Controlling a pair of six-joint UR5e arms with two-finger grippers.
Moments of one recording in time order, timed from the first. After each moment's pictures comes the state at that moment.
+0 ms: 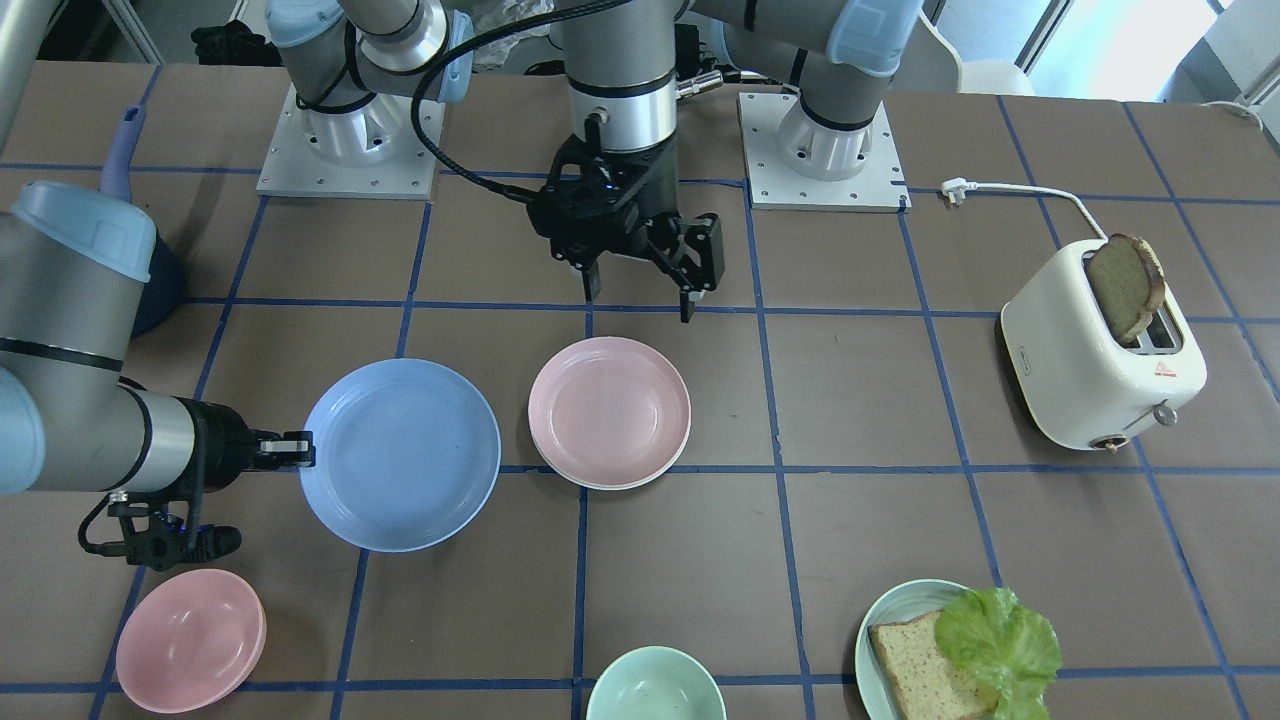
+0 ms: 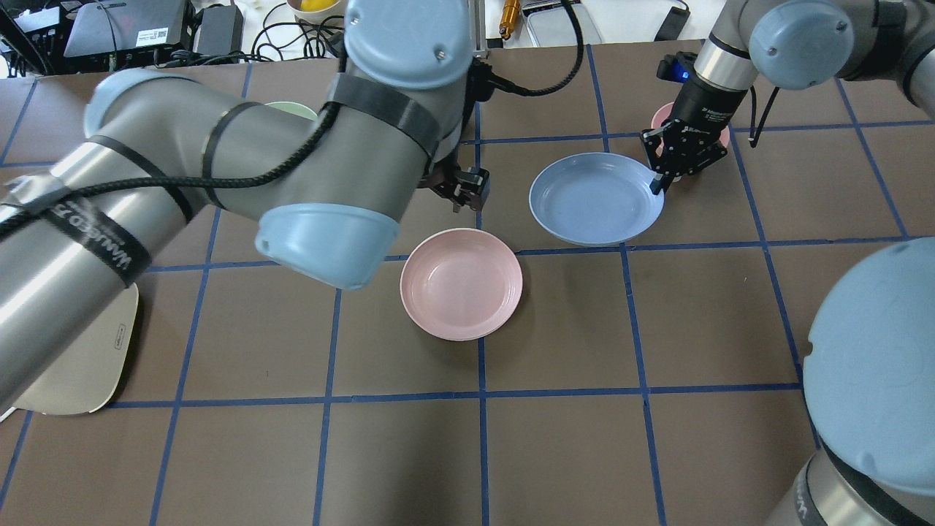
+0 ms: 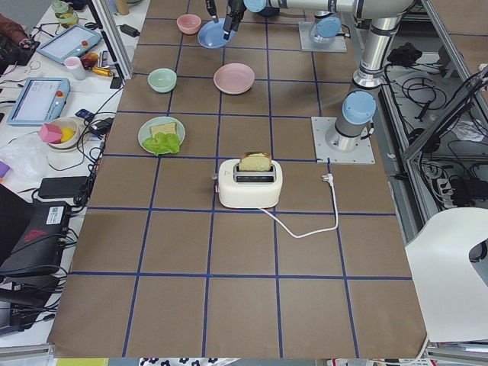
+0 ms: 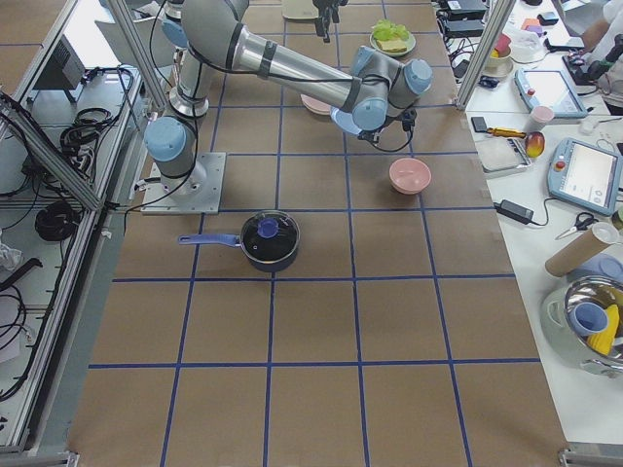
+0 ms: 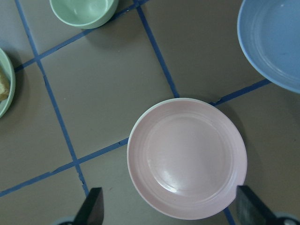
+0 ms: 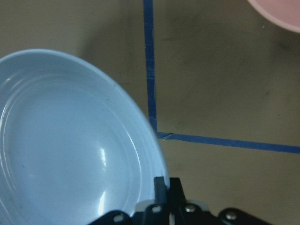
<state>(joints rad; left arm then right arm) -1.95 -1.69 -1.63 -1.21 1.75 0.03 1.45 -1.09 1.42 -1.55 -1.39 -0.16</state>
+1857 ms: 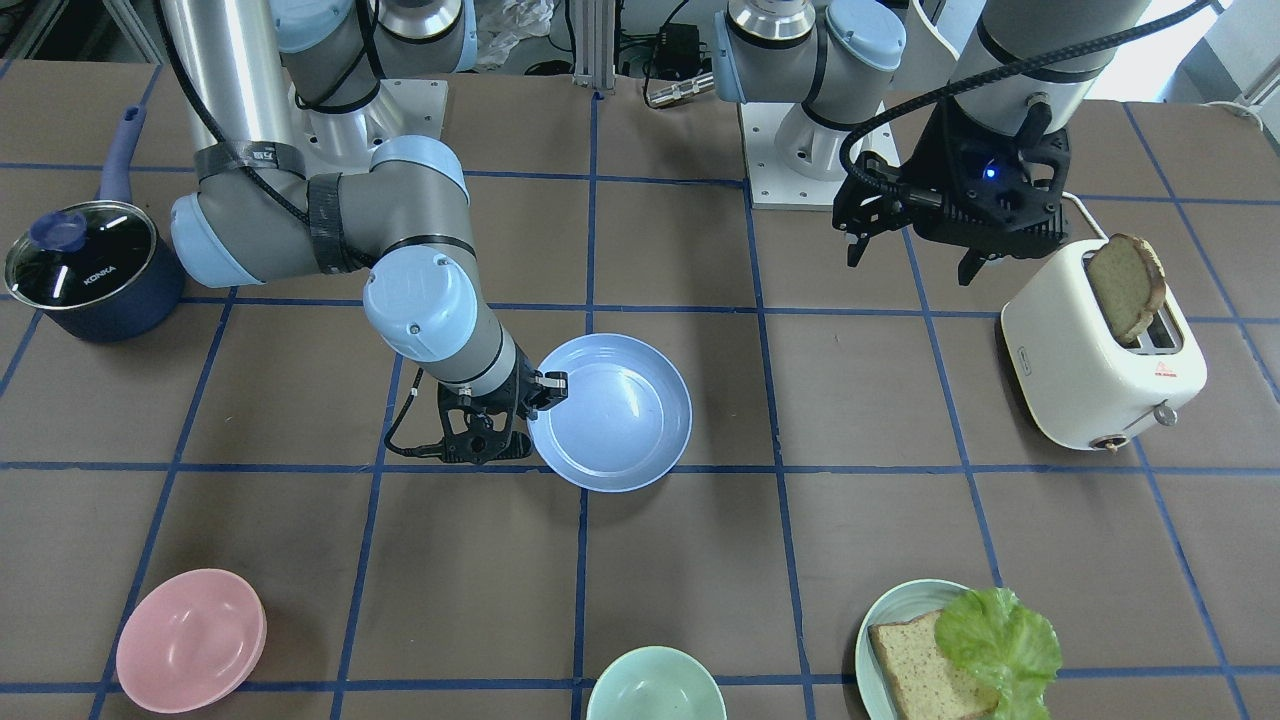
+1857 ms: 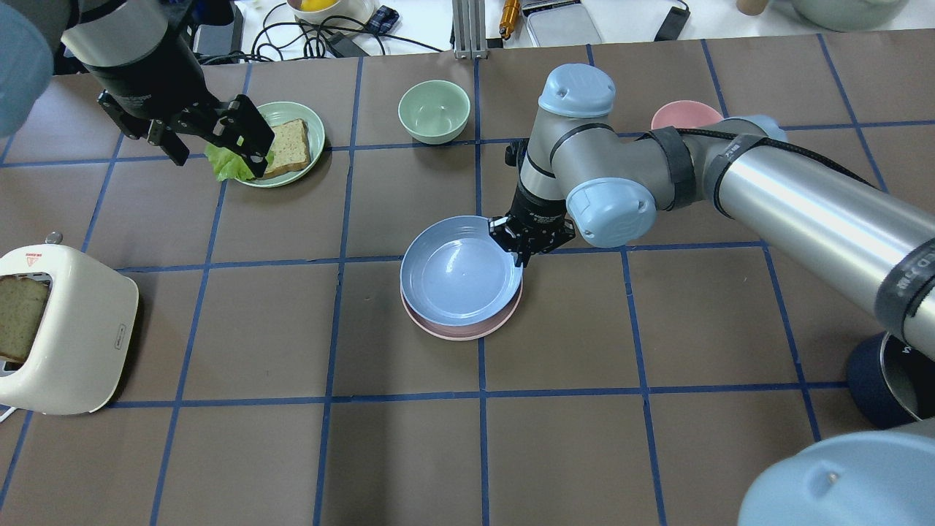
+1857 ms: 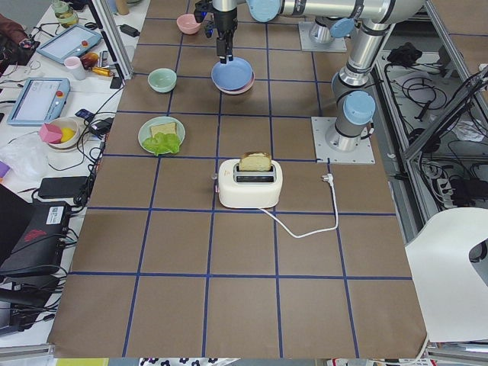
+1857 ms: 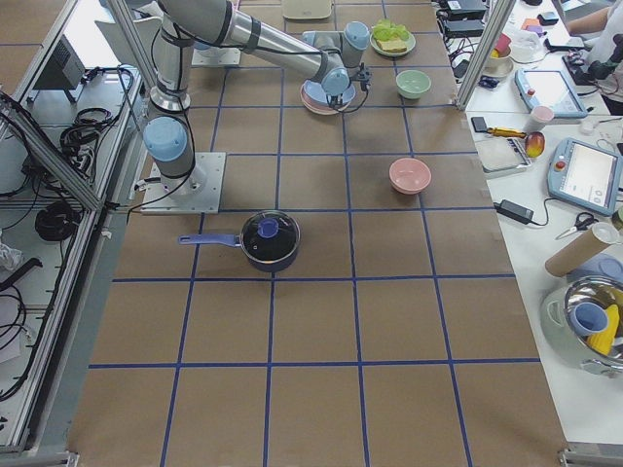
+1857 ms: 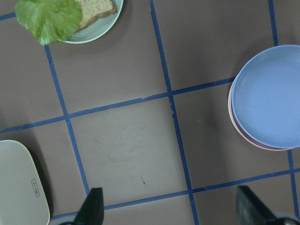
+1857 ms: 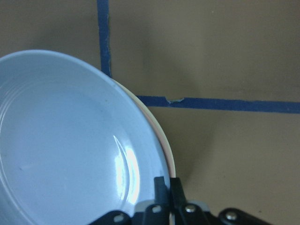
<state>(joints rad) -1.53 -1.59 -1.51 -1.60 1.60 0.24 1.79 -1.17 1.74 -2.03 -1.38 0.19</state>
